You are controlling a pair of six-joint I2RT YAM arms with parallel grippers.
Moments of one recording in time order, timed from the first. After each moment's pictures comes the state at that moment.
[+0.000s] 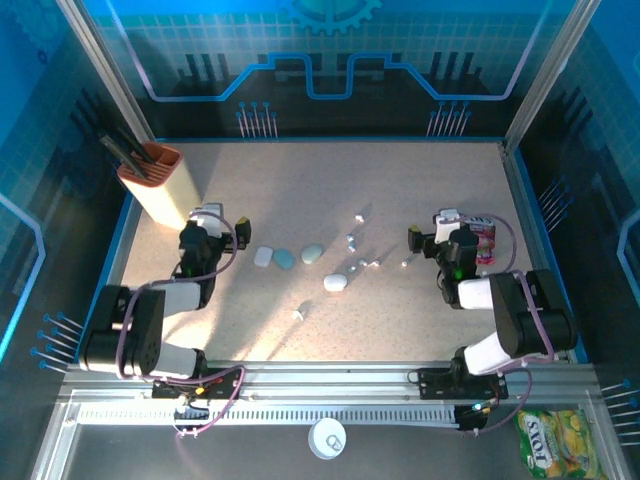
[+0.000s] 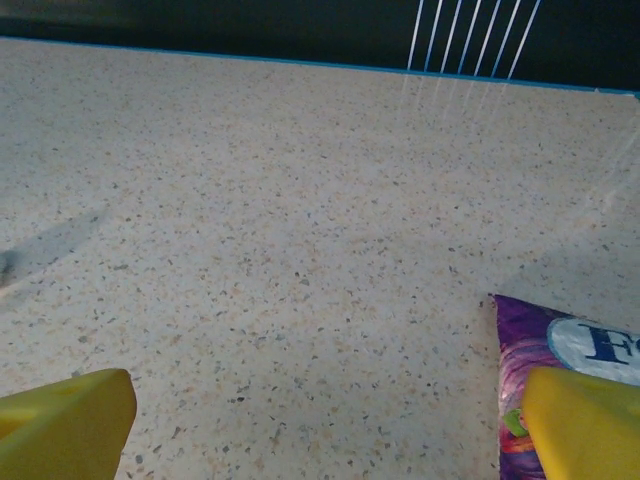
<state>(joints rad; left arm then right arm) -0.04 1.36 0.35 0.75 0.00 -0.06 0.06 1.47 0.33 0.80 0.02 -0.06</state>
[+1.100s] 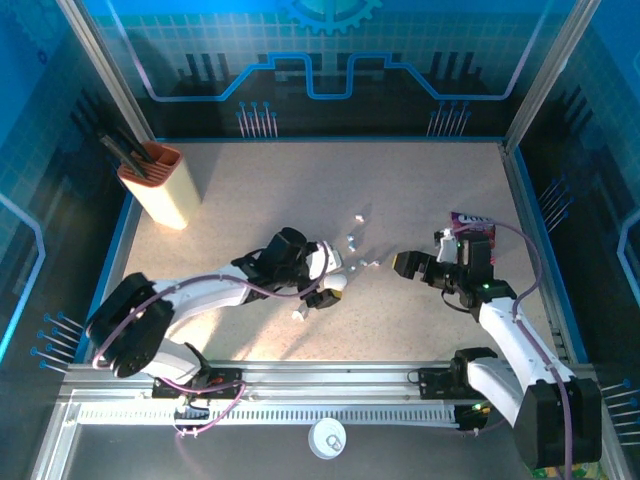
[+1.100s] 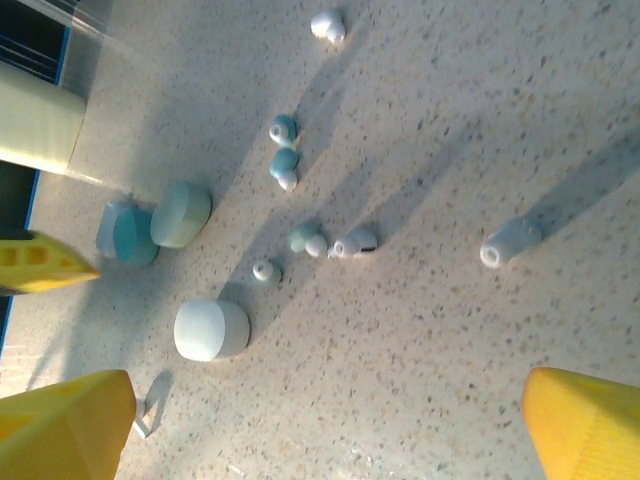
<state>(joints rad) -0.71 1.51 0.75 -0.01 0.34 0.38 0.07 0.93 0.46 -0.31 -0.54 0.45</state>
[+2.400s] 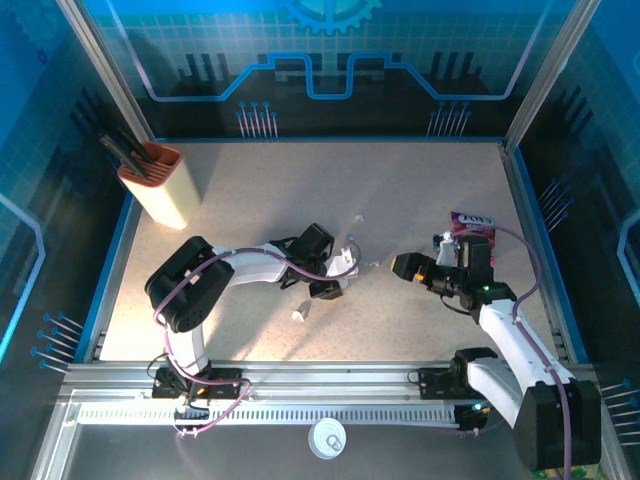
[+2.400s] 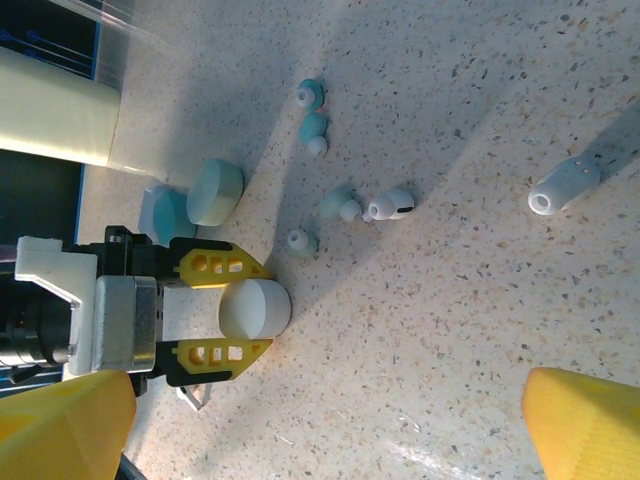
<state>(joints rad) -0.71 1.83 0.98 -0.19 0.34 0.52 0.06 0.91 0.44 -0.32 -0.62 0.53</state>
